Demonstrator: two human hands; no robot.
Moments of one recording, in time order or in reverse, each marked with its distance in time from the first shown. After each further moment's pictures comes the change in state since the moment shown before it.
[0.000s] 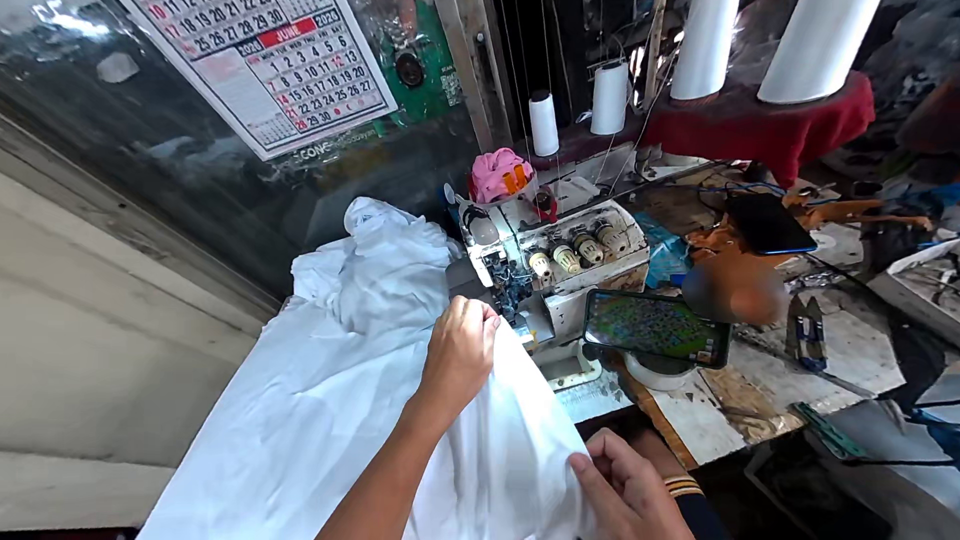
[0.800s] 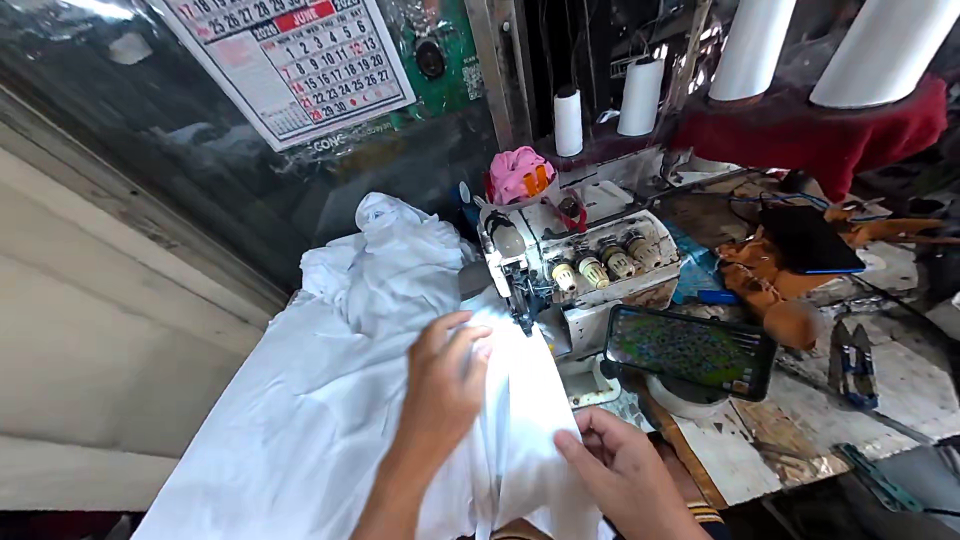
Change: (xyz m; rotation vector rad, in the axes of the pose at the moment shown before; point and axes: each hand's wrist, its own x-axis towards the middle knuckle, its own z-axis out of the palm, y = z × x) left_hand -0.032 -0.014 -0.023 -0.124 0.122 -0.052; right_hand 0.057 -0.025 0.009 0.028 -0.008 0.051
